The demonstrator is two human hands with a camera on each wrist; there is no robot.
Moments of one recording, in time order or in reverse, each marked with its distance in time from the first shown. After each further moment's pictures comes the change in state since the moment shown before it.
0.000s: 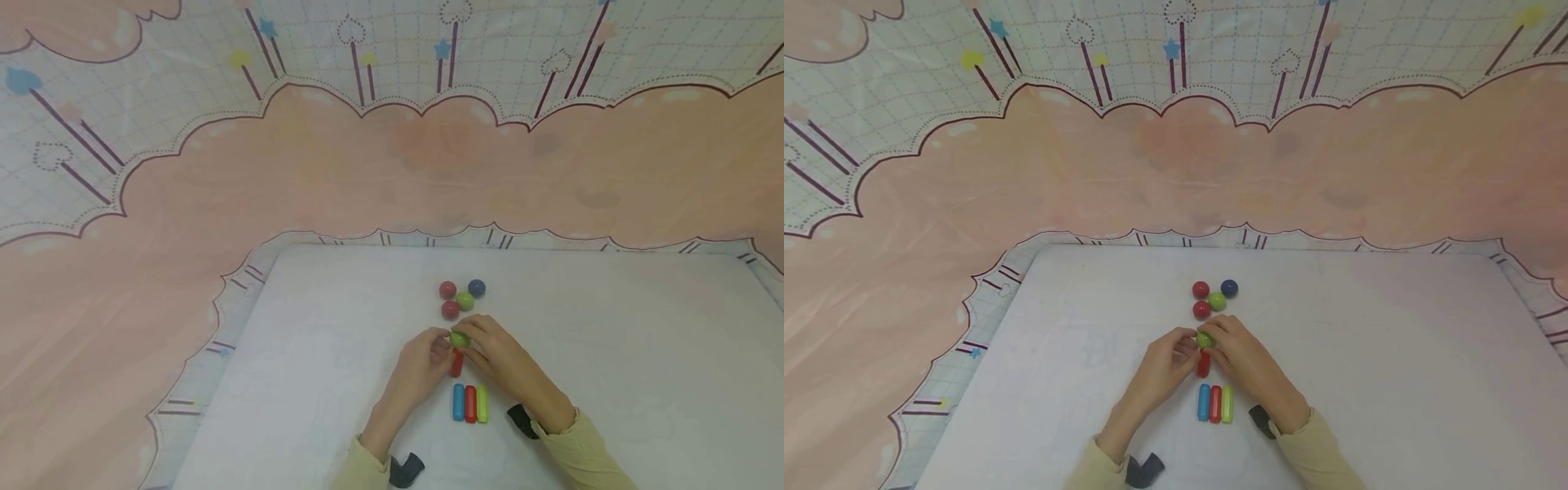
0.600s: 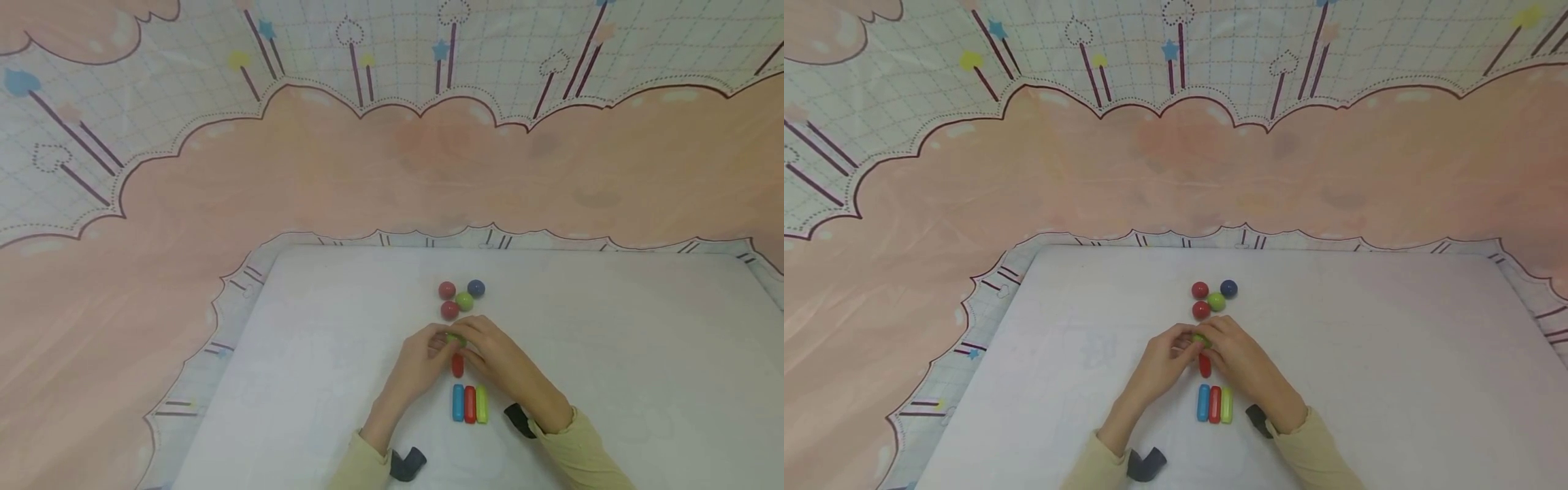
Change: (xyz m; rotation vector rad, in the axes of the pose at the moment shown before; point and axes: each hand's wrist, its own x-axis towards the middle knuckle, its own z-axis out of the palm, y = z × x) left_hand 0.009 -0.003 -0.001 -0.159 -0.022 0.018; right_hand 0.002 -0.006 -0.003 -0.027 -0.011 -0.037
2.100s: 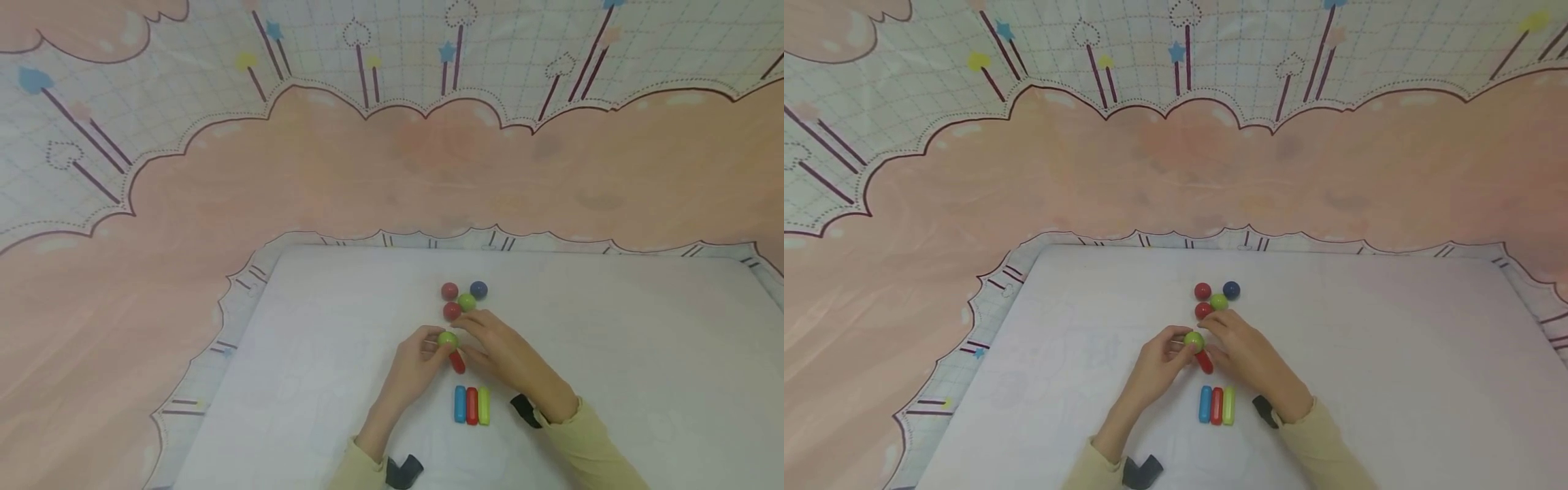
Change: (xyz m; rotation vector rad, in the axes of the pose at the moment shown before) left_hand -0.010 -0.005 -0.006 -0.128 0.034 -0.076; right_hand 0.008 0.005 -0.010 -0.077 -0.052 -0.028
